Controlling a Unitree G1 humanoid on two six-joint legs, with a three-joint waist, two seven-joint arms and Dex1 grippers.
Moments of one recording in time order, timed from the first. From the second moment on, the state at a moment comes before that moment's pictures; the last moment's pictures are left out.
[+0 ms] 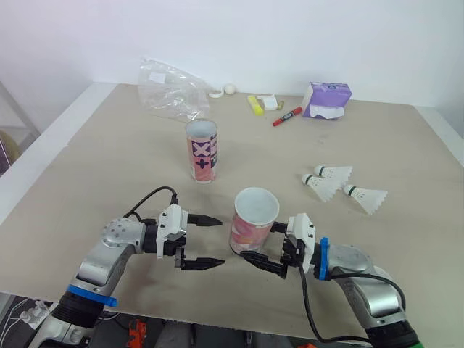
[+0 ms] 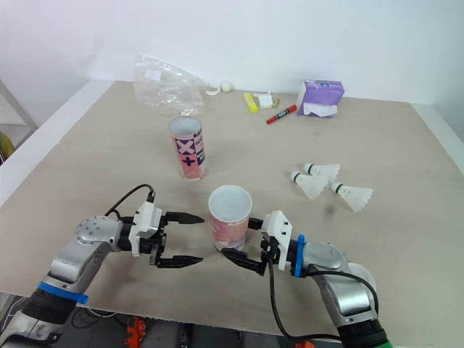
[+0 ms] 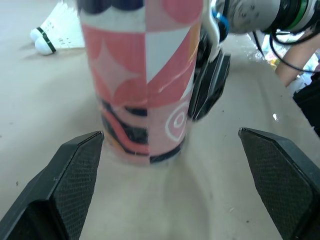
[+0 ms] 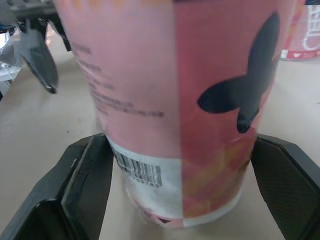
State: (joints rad) left arm -0.25 0.52 -0.18 -0.09 -0.39 0.10 -1.26; right arm -0.08 -0.46 0.12 -0.18 0.34 0.17 0.99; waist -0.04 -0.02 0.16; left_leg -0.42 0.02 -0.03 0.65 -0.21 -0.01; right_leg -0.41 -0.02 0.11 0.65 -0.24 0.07
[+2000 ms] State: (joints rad) left arm -0.26 0.50 -0.20 -0.09 -0.39 0.10 -1.23; right arm 0.06 -0.47 -0.26 -0.43 0.53 0.33 0.68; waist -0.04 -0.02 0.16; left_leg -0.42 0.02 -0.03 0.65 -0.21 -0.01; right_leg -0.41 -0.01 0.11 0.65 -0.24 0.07
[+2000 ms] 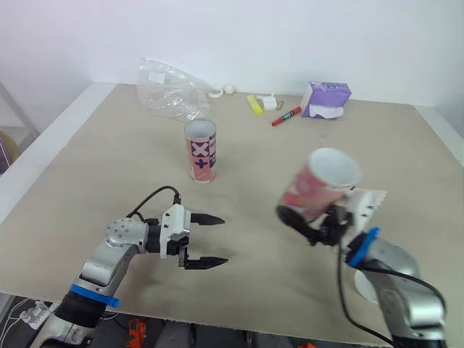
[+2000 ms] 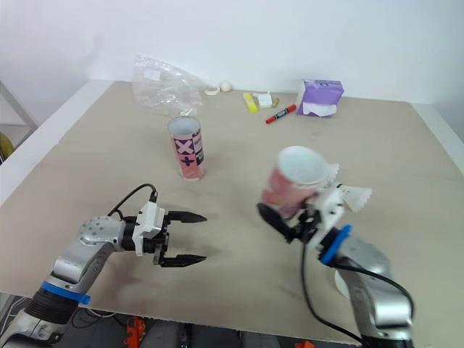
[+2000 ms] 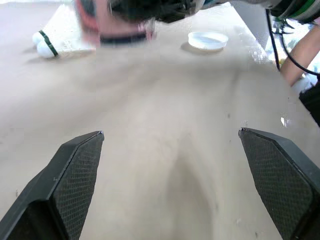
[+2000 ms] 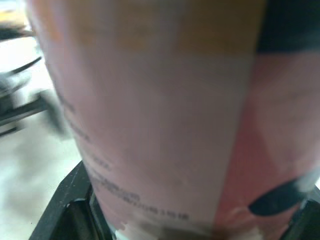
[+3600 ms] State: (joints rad) left arm -0.27 0.41 -0.21 -0.13 -0.43 0.13 -1.19; right arm 0.05 -0.51 -0.68 0.18 0.43 0.17 0.28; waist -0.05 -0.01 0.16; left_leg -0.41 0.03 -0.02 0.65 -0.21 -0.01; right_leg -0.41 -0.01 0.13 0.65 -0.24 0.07
